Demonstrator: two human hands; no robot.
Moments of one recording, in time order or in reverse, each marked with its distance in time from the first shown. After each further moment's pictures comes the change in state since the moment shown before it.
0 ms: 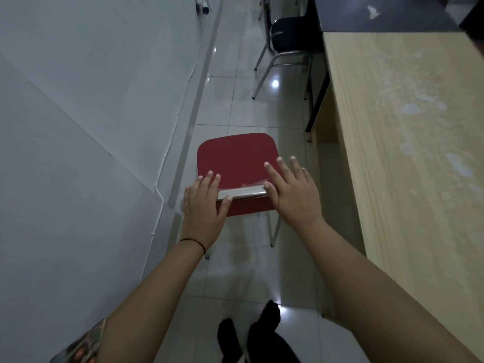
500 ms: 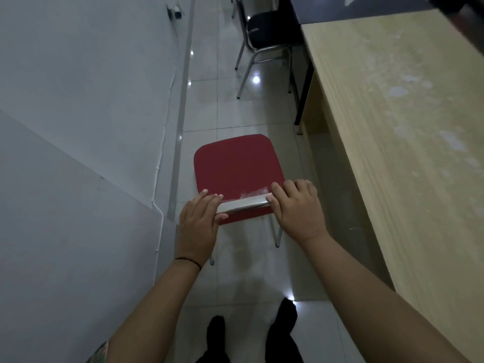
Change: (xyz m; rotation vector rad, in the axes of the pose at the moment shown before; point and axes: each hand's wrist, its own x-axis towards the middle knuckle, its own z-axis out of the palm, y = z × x) left_hand 0.006 -0.041 -0.002 -0.034 0.081 0.311; right_hand -0.018 -0.018 0.016 -0.124 0.329 0.004
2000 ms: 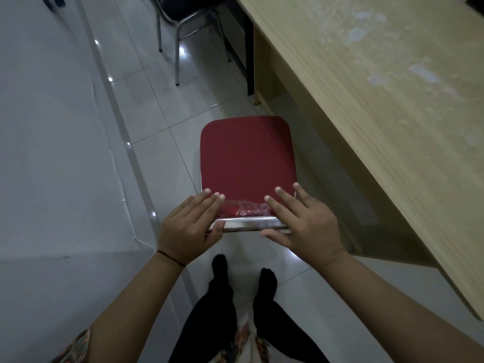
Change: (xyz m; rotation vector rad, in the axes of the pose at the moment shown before) left_hand 0.114 -0.077 0.007 0.000 0.066 0.746; right_hand 0.005 -0.044 0.008 -0.007 -0.001 0.230
